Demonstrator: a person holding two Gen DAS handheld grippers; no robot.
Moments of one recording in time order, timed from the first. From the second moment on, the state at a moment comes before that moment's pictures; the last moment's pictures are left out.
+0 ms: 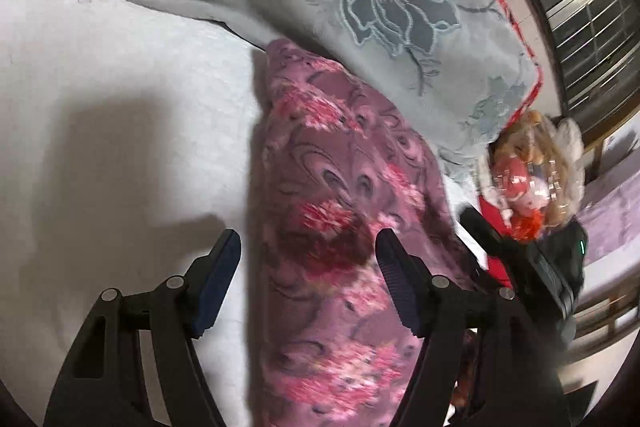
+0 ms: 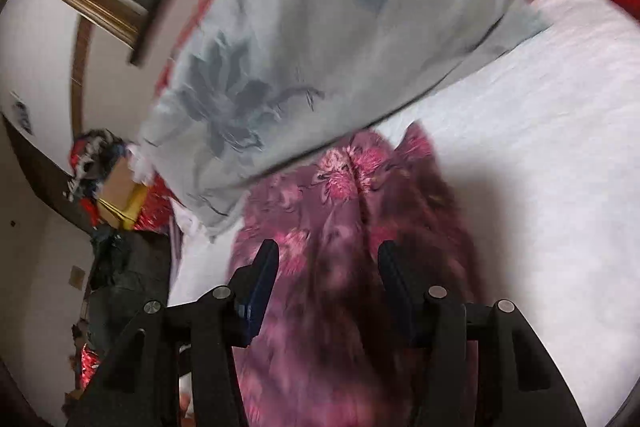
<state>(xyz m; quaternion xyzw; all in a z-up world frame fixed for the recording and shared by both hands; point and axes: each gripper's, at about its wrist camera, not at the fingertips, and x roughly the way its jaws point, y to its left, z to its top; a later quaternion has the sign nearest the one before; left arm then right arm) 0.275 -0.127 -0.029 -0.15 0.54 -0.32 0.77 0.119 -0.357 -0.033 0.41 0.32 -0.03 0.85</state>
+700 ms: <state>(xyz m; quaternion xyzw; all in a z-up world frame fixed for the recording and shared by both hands) 0.259 -0.138 -0.031 -0.07 0.55 -0.33 0.76 0.062 -0.368 -0.047 0.40 0.35 -0.04 0.85</state>
